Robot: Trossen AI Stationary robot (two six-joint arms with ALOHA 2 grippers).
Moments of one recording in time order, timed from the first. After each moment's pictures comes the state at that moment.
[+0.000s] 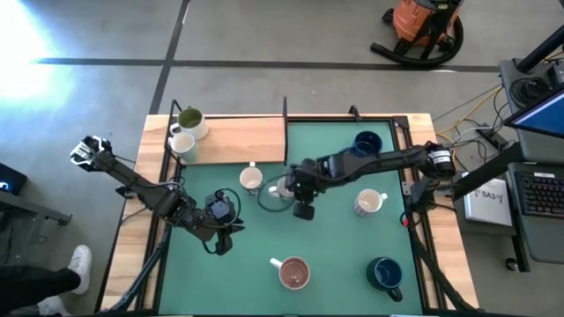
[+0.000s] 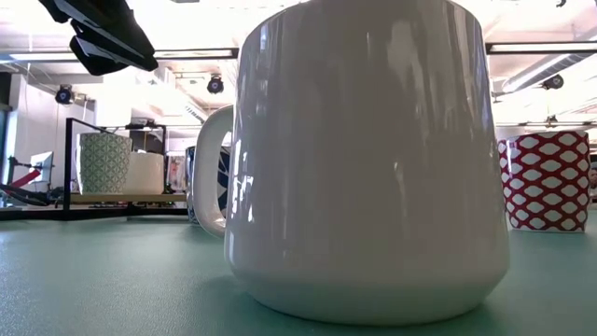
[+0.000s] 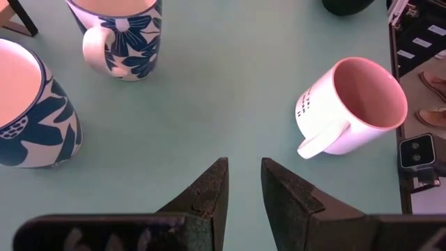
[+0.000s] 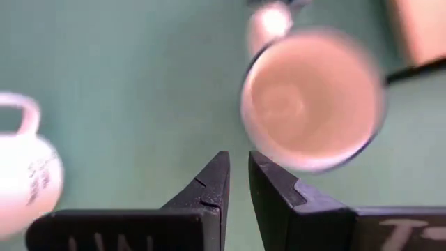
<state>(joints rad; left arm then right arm) -0.54 1.18 0.85 -0.49 -0.41 -0.77 0.05 1.79 1.53 -0.85 0.02 0.24</state>
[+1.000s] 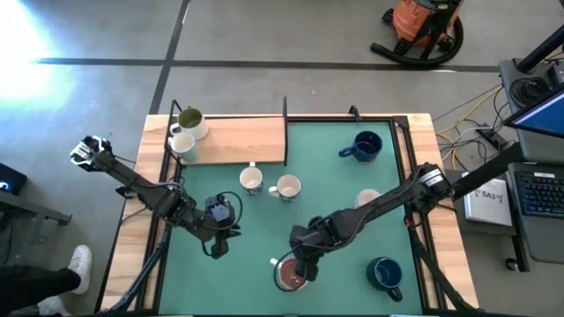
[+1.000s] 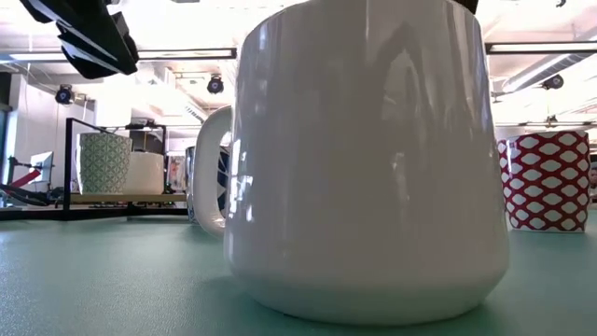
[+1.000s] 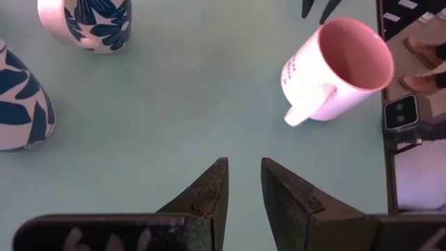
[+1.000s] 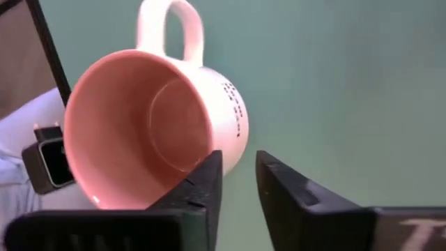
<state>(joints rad) -0.54 1.18 0.85 -0.52 -0.30 -0.74 0.41 1.93 1.52 -0.71 -0.08 0.82</state>
